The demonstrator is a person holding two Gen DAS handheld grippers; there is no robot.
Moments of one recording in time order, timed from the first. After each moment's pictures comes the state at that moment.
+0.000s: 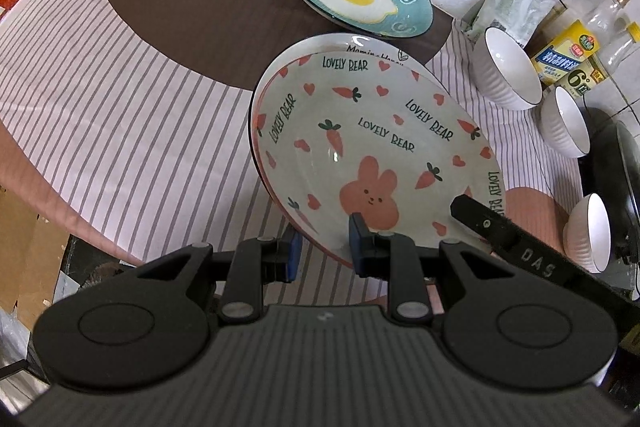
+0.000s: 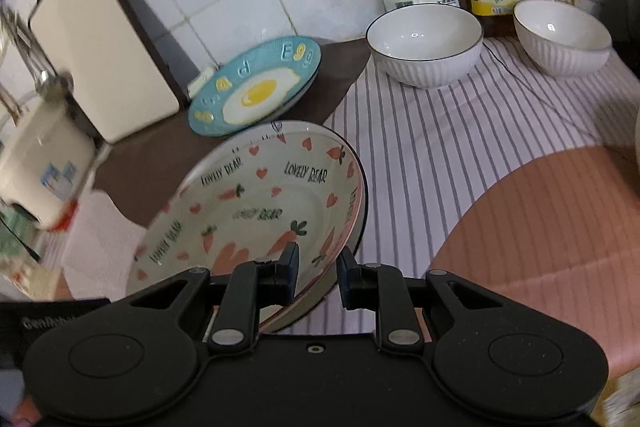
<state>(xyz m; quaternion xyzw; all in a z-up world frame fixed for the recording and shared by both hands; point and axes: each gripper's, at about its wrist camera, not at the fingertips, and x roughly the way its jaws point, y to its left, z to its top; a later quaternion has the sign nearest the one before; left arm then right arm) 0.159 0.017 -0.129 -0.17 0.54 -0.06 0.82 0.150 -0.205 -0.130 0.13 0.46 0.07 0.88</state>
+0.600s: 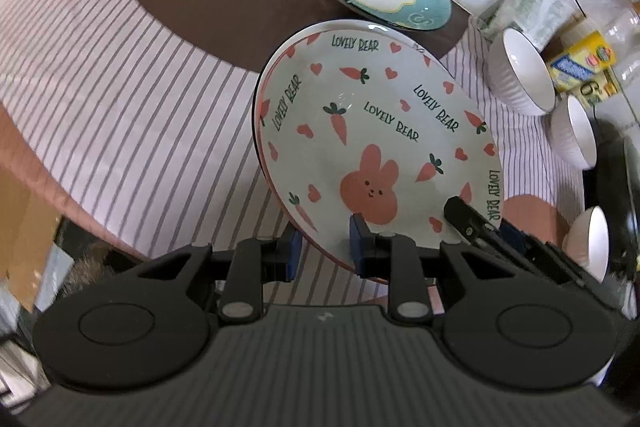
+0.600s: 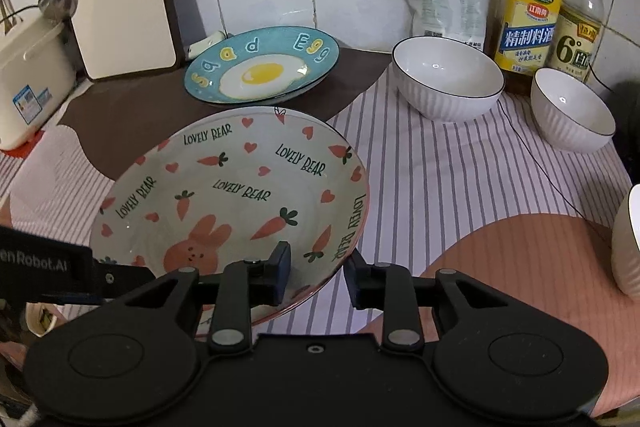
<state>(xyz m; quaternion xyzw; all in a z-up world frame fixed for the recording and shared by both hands) 0.164 0.018 -0.139 -0.21 0.56 -0.03 0.80 0.150 -0.179 -0.136 0.00 0.44 0.06 0.90</state>
